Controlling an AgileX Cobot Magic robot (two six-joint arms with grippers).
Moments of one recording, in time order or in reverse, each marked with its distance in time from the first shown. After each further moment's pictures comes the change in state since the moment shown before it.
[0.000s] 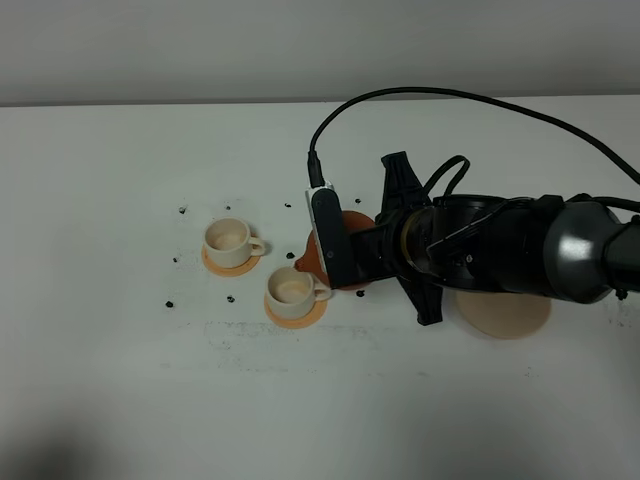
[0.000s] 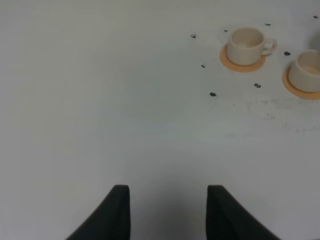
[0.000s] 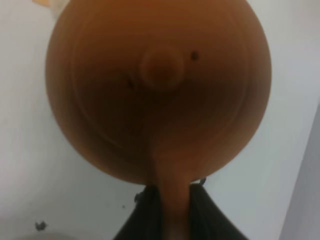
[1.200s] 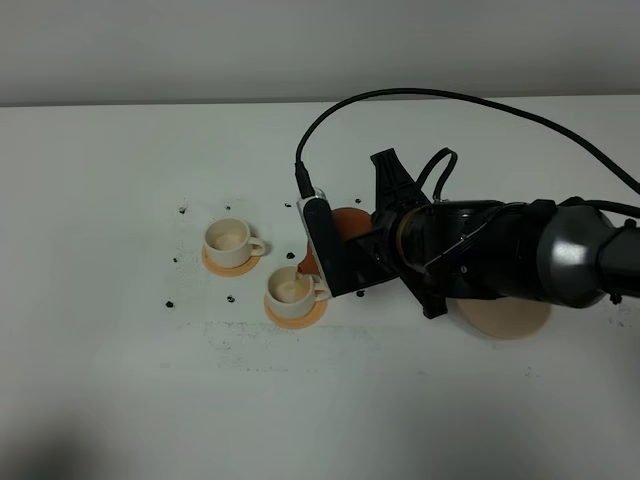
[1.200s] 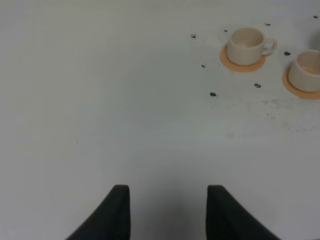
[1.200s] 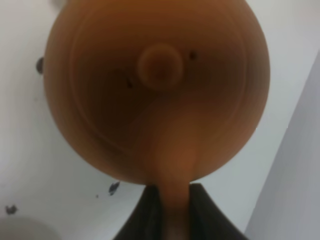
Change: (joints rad) left arm 0.000 0.000 0.000 0.000 0.000 0.000; right arm 0.021 0.001 -0.005 -0.136 0.034 0.026
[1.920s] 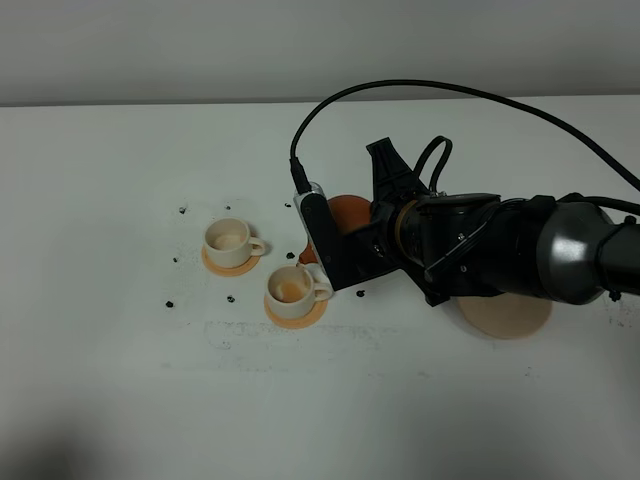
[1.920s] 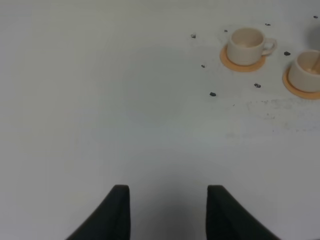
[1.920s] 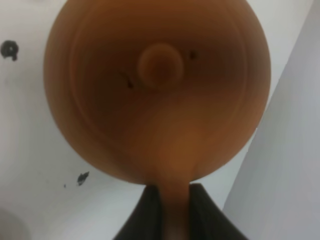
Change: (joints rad) left arm 0.000 0.000 0.000 0.000 0.000 0.000; right arm 0.000 0.000 -0.014 -0.087 0.016 0.024
